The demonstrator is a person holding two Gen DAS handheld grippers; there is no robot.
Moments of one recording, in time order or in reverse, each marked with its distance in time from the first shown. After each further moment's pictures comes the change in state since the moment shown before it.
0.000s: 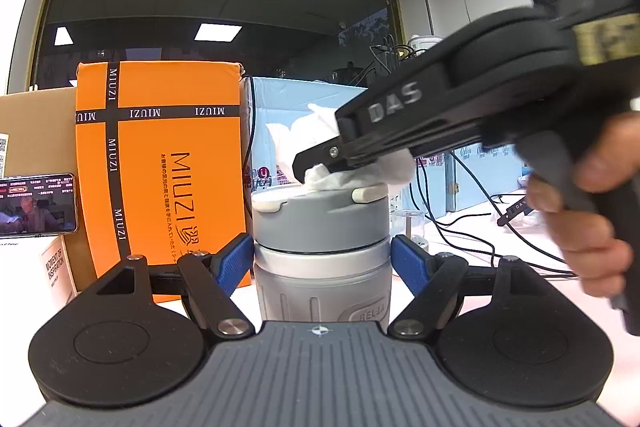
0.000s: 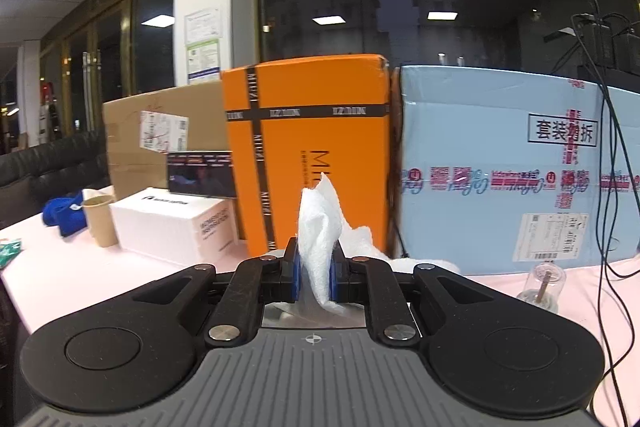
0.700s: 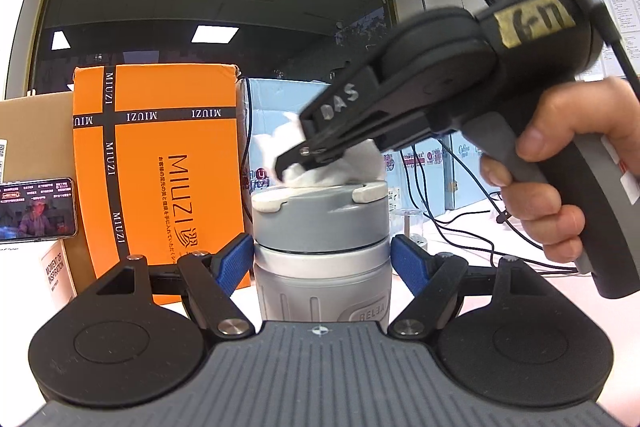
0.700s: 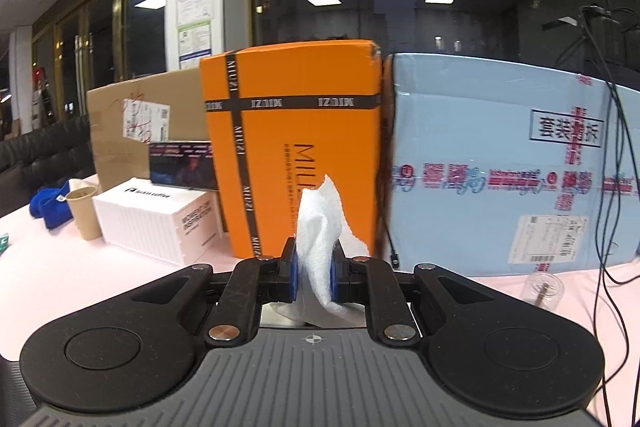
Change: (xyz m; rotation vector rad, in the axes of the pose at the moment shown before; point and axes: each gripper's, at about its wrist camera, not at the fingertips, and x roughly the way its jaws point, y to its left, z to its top) left arm 0.013 0.009 0.008 0.016 0.001 -0.004; right arm 0.024 -0.018 0.018 0.004 0.056 -0.050
